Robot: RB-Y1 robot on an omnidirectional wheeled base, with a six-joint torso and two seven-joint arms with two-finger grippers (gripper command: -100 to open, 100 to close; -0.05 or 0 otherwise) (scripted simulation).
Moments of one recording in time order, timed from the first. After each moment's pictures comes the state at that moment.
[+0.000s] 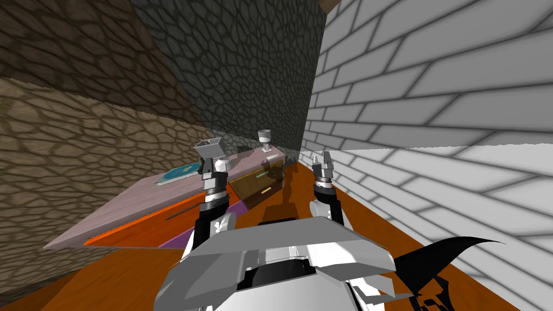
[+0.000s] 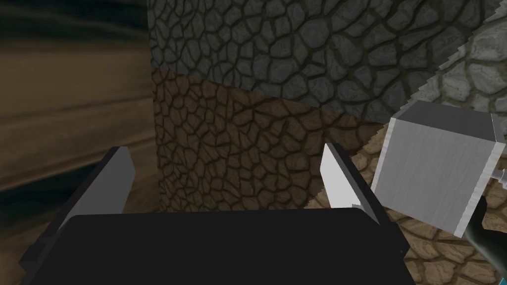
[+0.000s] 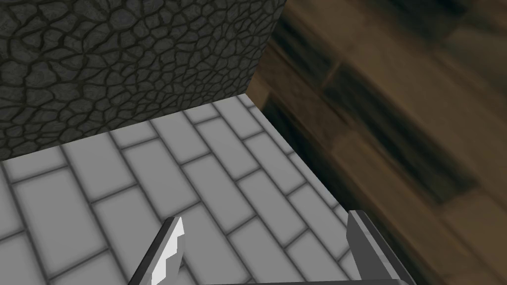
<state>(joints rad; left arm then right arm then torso) 0.49 -0.05 -0.05 -2.30 0.00 -0.44 -0.14 0.47 0.03 0.04 -2.22 -0.06 -0.55 0.08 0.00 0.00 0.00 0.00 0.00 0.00</state>
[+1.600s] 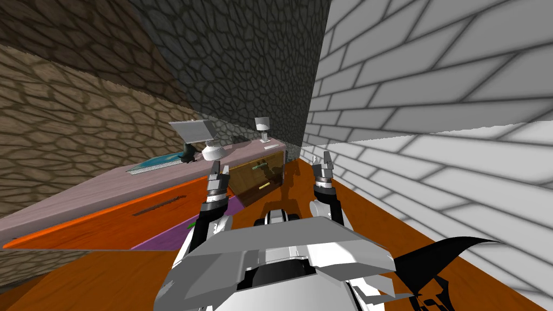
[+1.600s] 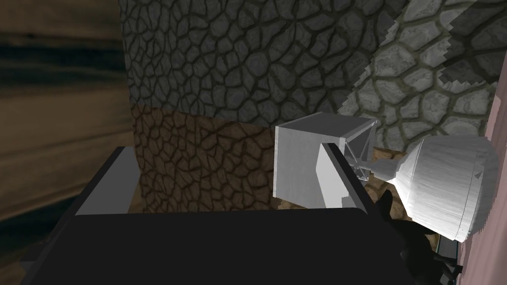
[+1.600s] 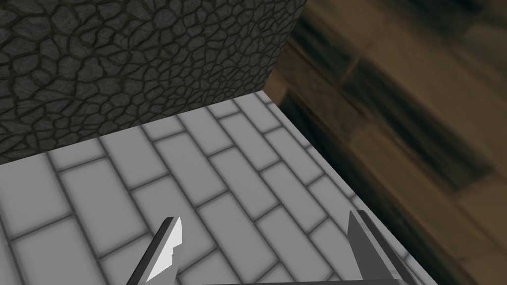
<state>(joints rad) 0.49 0.09 -0.03 -2.24 0.01 -0.45 -0.13 0.47 0.03 0.04 -2.22 -0.06 -0.55 0.08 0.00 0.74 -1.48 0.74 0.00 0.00</state>
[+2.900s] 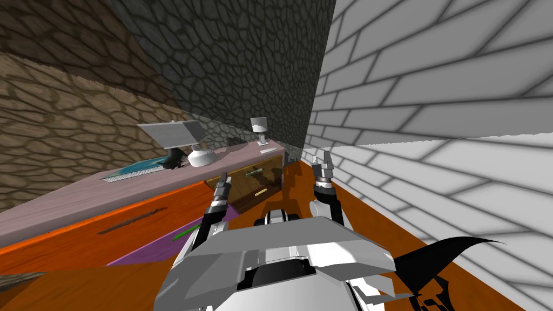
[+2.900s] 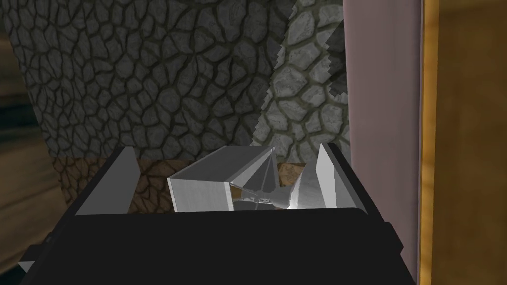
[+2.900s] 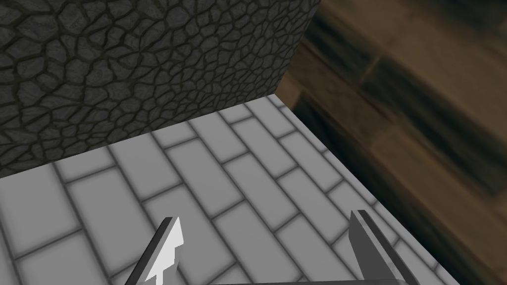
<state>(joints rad) 0.46 0.21 0.03 -1.93 0.04 -0.50 -0.11 0.47 0.03 0.04 -2.22 -0.06 -0.55 0.08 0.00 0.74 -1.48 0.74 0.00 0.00</state>
